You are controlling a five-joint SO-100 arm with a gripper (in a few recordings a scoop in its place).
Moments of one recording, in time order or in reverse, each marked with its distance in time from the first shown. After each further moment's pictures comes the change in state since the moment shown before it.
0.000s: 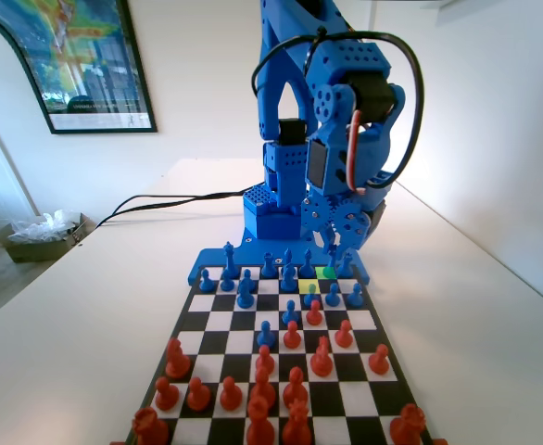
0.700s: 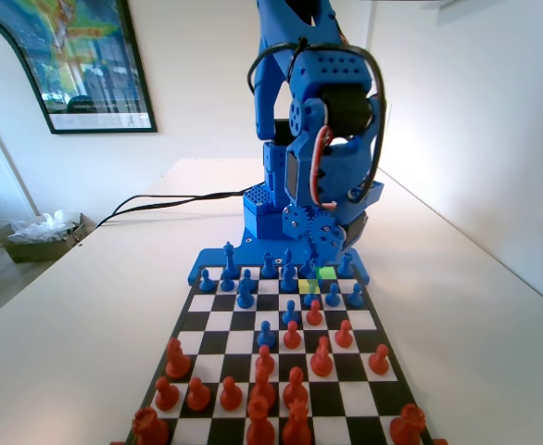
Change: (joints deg) arm 5.3 -4.1 -4.7 0.5 -1.2
